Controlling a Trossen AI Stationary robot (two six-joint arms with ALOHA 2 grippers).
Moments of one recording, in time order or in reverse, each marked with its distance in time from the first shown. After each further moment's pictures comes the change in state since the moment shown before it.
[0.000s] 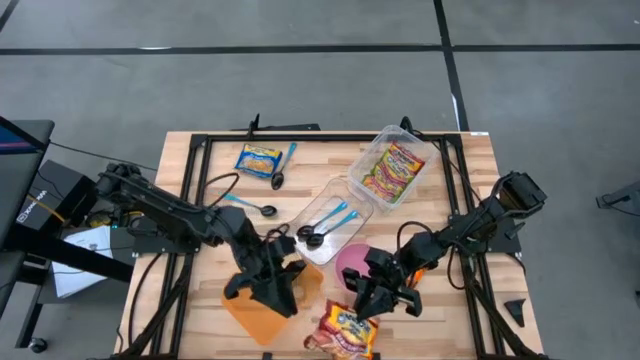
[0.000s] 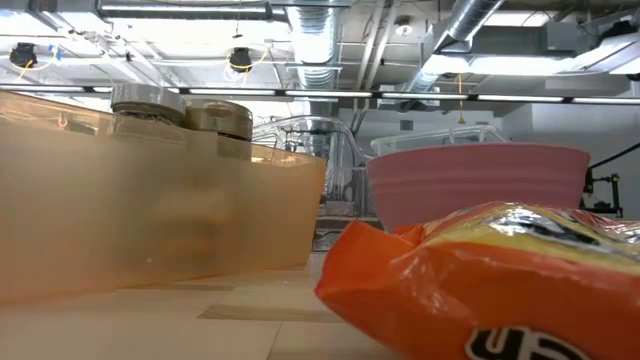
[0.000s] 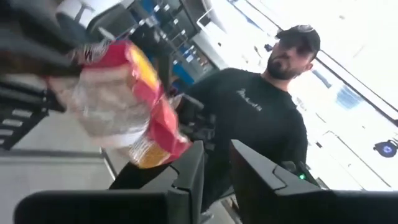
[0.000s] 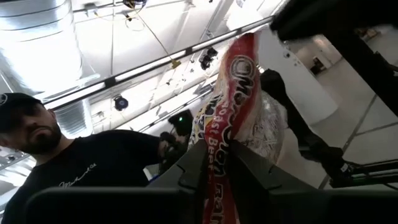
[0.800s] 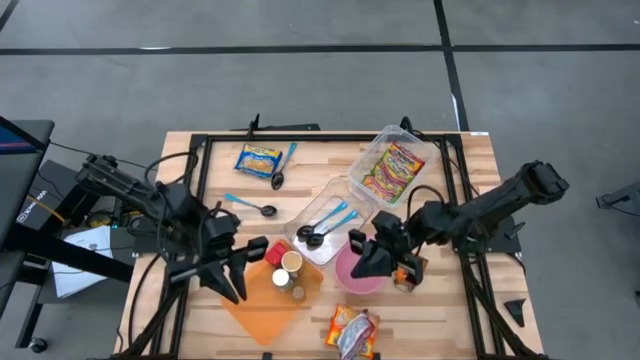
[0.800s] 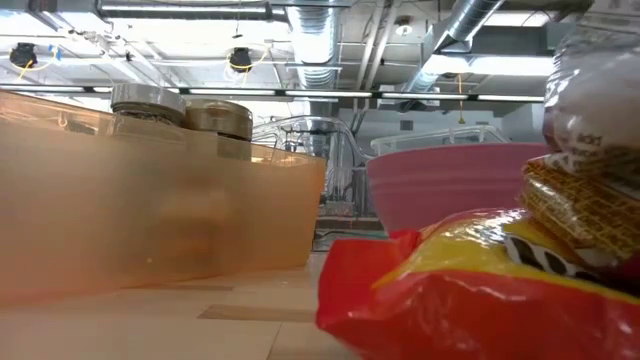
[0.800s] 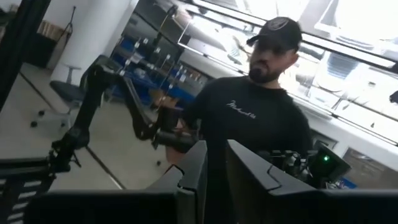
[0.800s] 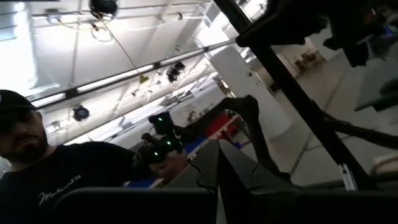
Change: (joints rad) left arm -0.061 -0.270 0.000 -0.181 -0.075 0.299; right arm -0.141 -0.227 0.000 -0.289 0.010 -0.057
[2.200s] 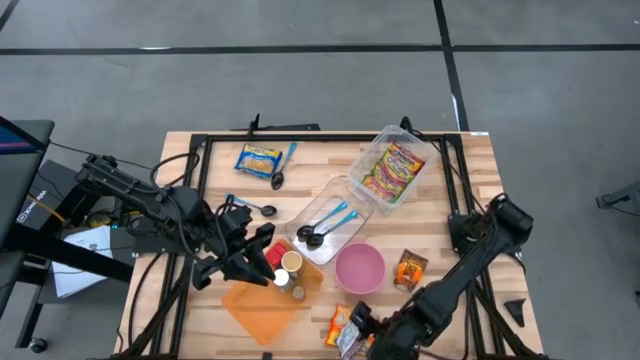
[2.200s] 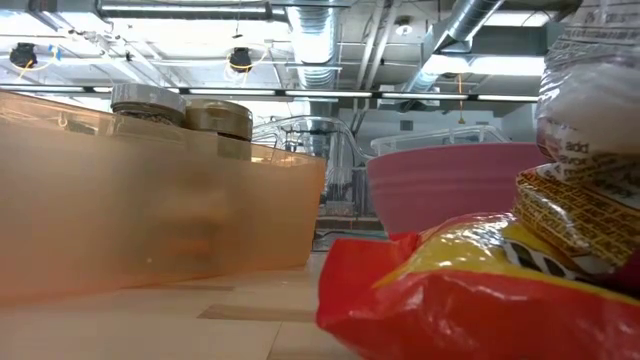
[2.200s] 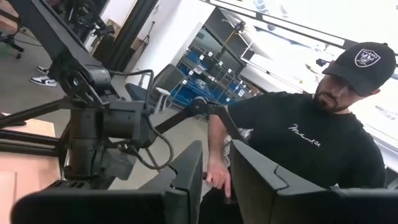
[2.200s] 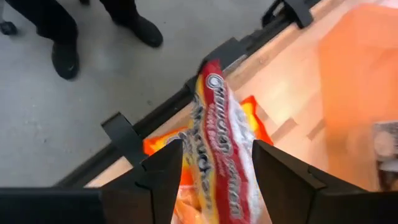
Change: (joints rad) left arm 0.006 0.001 0.000 -0.124 -0.255 0.001; right arm 0.425 0.467 0.660 -1.554 0.384 -0.964
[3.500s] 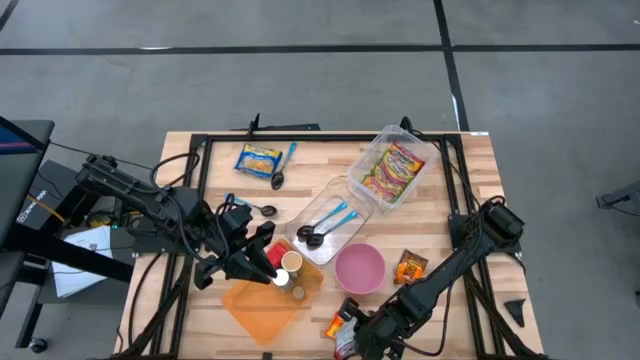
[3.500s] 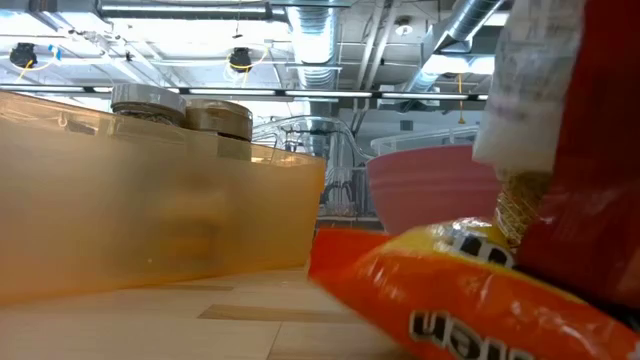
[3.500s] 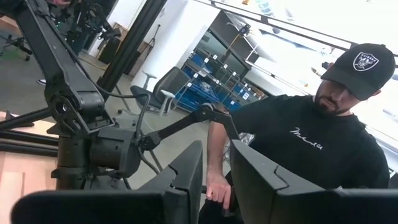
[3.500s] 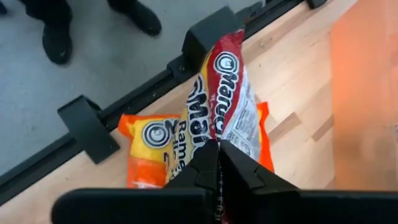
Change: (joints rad) left arm 0.000 0.000 0.000 -0.002 -0.026 0.000; right arm -0.063 0.061 -0.073 0.111 -0.049 -0.100
